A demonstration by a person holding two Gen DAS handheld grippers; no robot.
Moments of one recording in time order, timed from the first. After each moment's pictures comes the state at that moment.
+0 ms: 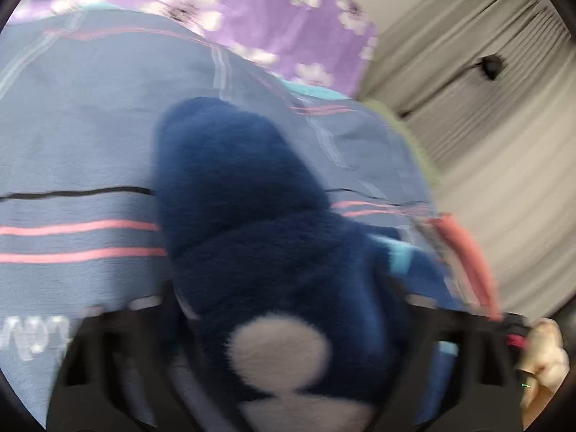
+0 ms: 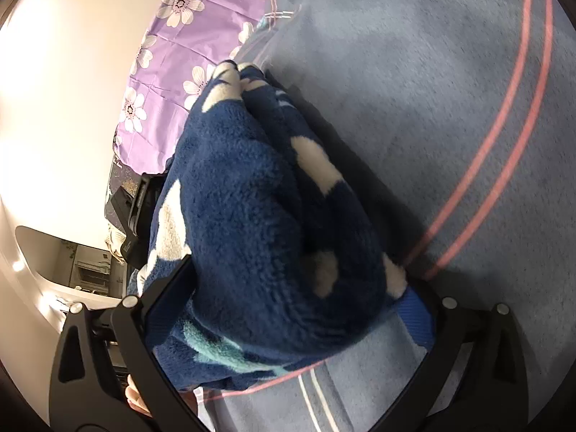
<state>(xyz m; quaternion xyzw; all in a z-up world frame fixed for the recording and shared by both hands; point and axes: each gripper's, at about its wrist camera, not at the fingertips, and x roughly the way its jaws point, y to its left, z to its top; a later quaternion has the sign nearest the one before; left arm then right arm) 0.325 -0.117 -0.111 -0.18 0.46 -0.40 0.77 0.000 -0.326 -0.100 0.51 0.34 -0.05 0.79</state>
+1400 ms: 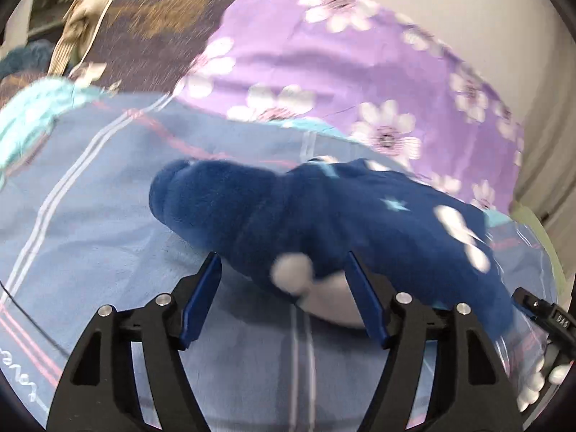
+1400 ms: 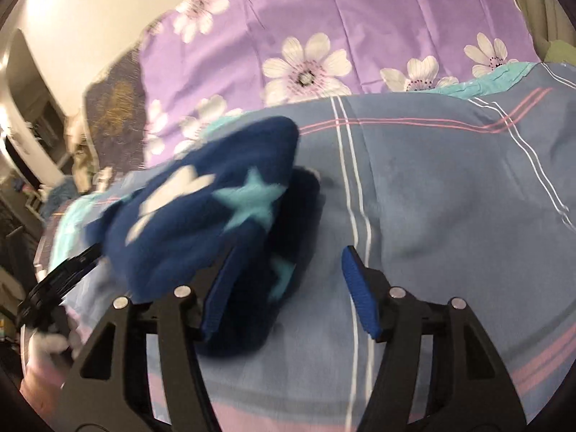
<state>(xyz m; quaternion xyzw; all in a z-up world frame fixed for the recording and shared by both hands) 0.449 0.114 -0.052 -0.12 0.36 -0.09 0.92 0.373 -0.261 -0.037 0.18 0.37 0.06 0.91</state>
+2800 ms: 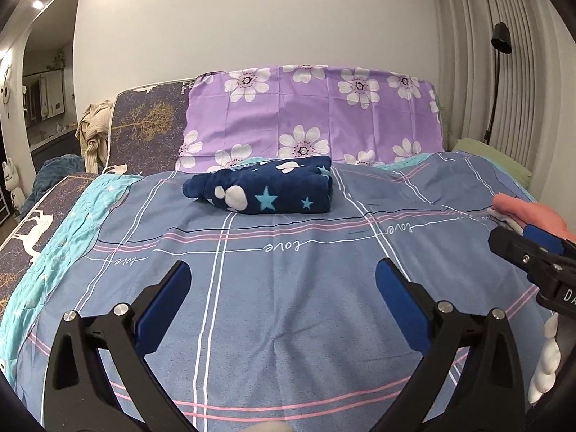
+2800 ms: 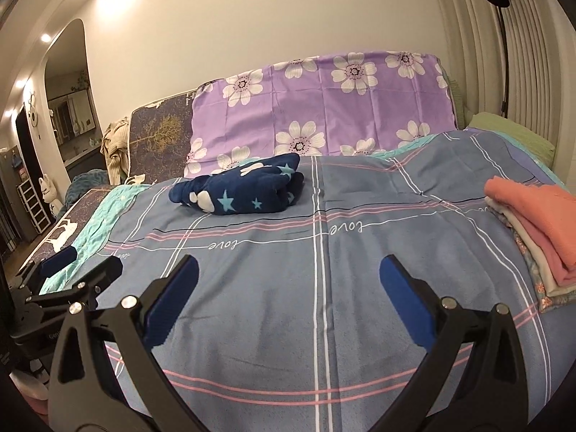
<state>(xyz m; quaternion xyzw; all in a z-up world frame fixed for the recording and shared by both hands) 0.024 -0.002 0.055 0.04 0.25 -0.10 0.96 -0.015 -0.194 0.068 0.10 0.24 -0.02 0.96</state>
